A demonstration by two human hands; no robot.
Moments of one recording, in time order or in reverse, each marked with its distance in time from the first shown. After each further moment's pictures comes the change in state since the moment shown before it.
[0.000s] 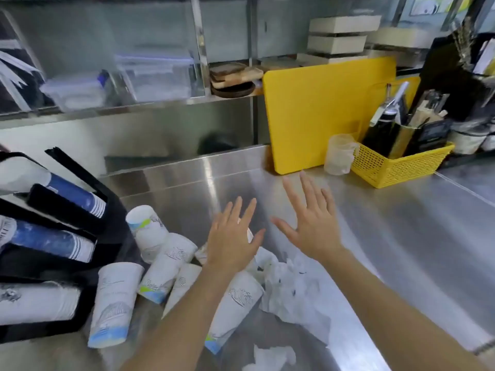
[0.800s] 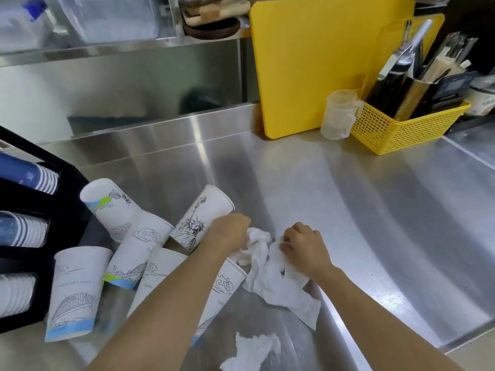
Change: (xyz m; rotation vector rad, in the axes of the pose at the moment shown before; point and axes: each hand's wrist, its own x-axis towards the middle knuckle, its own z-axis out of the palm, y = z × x) left_hand 0.034 0.005 0.064 0.115 -0.675 0.046; right_hand -0.064 0.039 0.095 0.133 -0.519 0.166
